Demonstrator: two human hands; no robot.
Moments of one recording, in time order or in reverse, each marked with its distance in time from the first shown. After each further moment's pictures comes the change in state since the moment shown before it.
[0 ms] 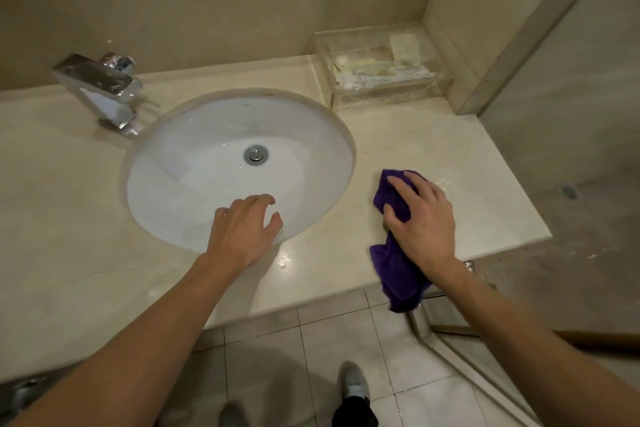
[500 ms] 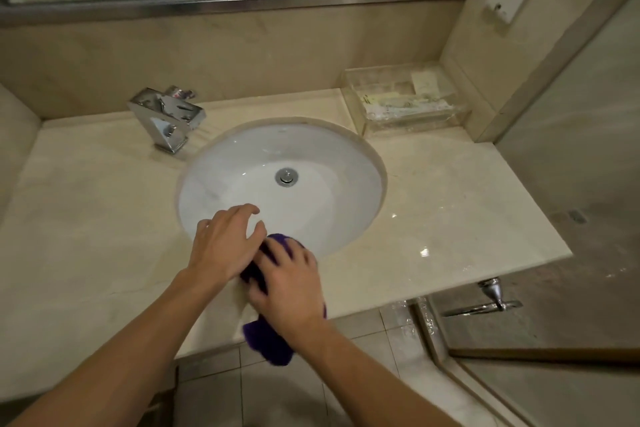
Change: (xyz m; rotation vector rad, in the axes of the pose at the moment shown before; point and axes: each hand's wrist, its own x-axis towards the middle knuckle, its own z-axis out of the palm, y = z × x) left_hand -0.024 -0.080 -0.056 -0.025 0.124 -0.052; right_hand -0.081 -0.253 0.085 0.110 -0.169 -0.283
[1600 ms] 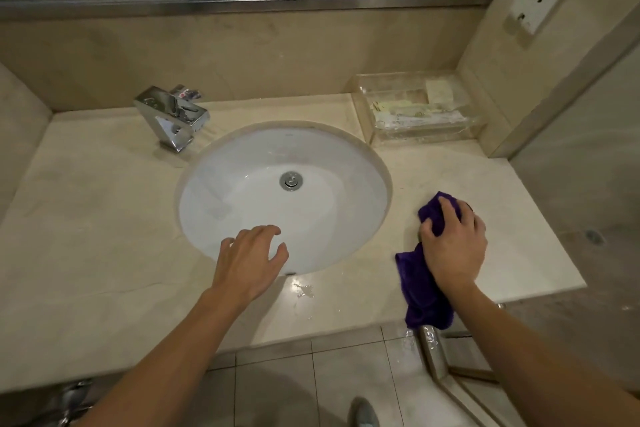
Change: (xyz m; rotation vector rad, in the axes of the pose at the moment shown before) left_hand -0.007 0.030 0.034 -0.023 -0.070 -0.017; right_hand 0.025 0.234 -0.113 -0.130 0.271 0.589
